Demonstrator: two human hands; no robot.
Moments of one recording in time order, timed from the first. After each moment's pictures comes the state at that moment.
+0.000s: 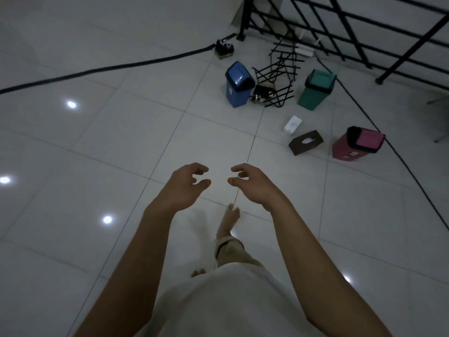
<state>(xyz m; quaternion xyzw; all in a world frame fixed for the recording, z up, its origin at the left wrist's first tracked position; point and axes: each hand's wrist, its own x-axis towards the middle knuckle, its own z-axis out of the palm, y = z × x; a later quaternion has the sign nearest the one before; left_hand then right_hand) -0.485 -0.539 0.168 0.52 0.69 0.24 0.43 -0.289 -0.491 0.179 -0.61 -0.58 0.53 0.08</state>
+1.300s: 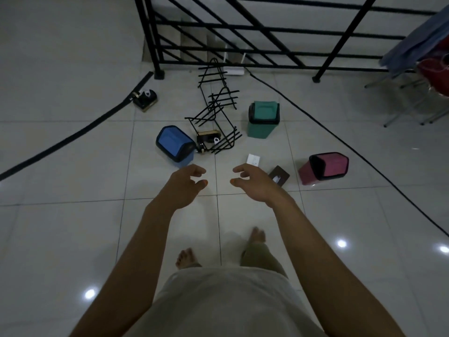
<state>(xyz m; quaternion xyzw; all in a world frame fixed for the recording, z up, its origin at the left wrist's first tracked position) -0.384 0.061 0.146 0.64 0.58 0.13 0.49 -0.172 0.028 0.171 -0.71 -0.47 0.50 0.15</state>
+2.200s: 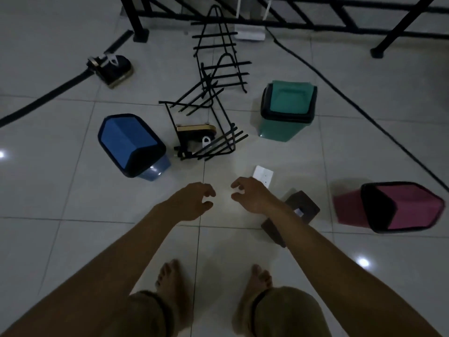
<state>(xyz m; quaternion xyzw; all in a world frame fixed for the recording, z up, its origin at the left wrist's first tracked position) -0.206 0.285 -0.246 0.74 0.51 -0.06 0.44 0.003 0.277 -0.240 -0.66 -0.58 0.49 -0.01</state>
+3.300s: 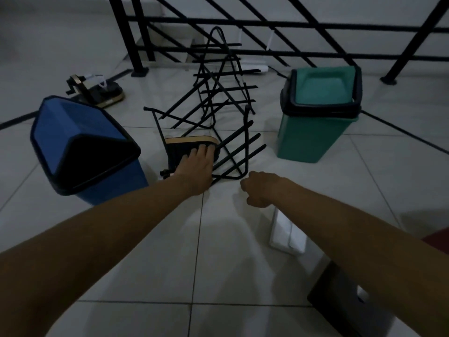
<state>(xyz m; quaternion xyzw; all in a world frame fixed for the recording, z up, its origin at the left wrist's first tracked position) -0.179 0.441 -0.504 0.84 0.55 -0.03 -0.01 0.001 0.405 -0.498 -0.56 -0.77 0.12 -0.28</state>
